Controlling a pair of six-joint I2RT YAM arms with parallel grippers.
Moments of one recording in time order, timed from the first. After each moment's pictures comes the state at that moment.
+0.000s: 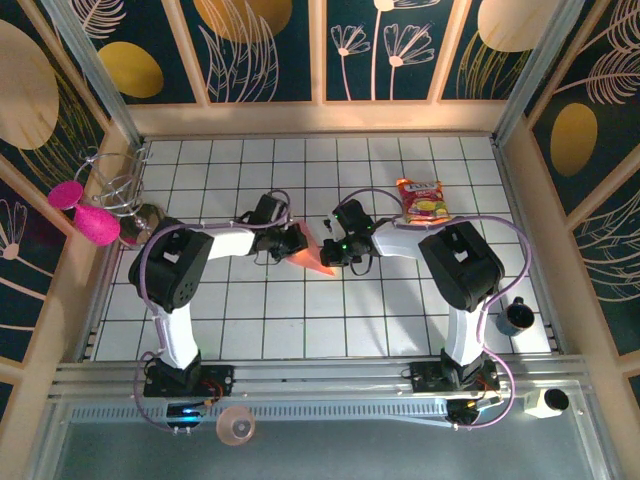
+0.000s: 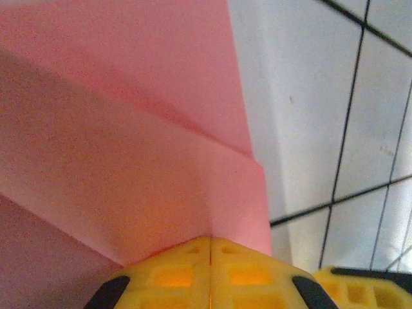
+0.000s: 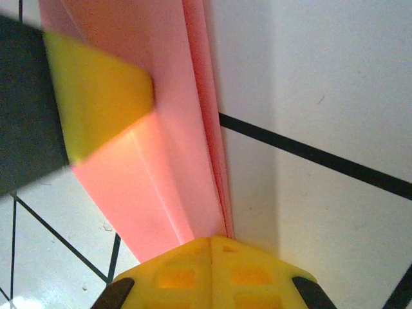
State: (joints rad) left arm -0.47 1.92 1.01 -0.05 0.40 -0.80; right arm 0.66 1.90 1.05 -0.23 -0.37 0.45
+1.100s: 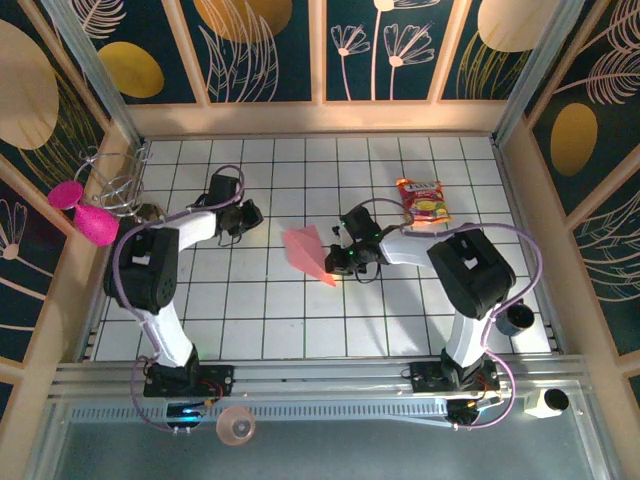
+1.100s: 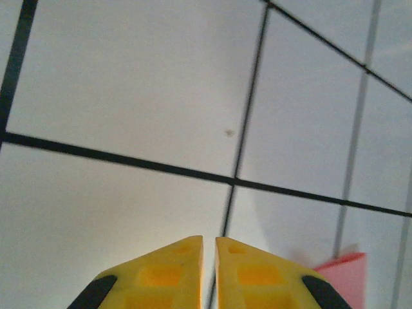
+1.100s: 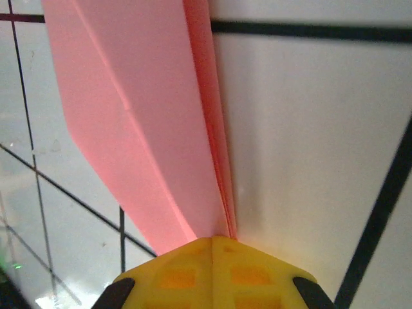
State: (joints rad) left arm -0.22 1.79 1.02 -0.13 0.26 -0.67; right arm 0.65 1.80 0.95 -0.22 -0.46 0.63
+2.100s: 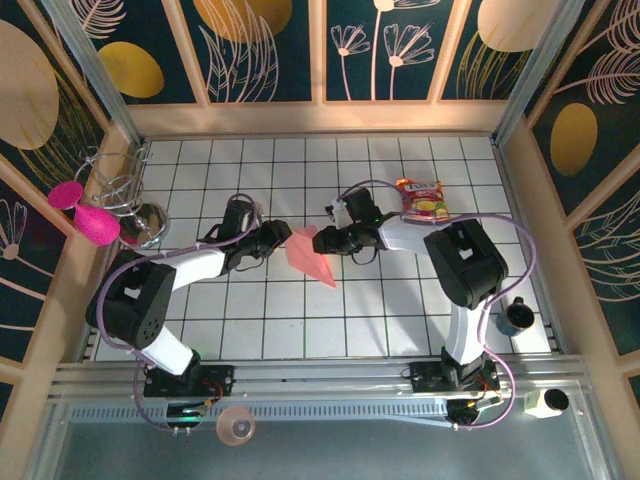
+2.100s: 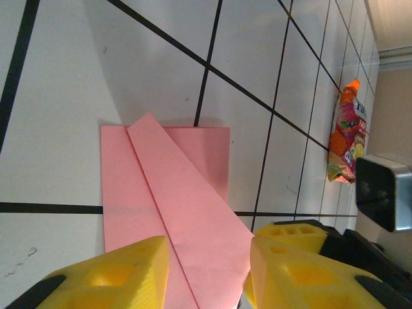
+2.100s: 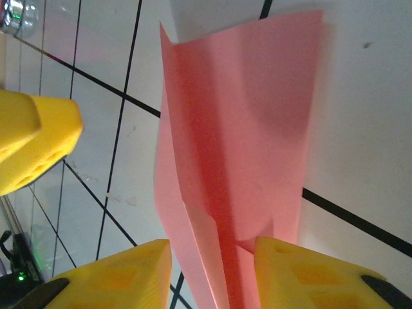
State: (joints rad) left arm -0.41 1.60 0.72 0.18 0.36 -1.04; right arm 0.60 1.90 1.08 -0.12 -0.58 0.47
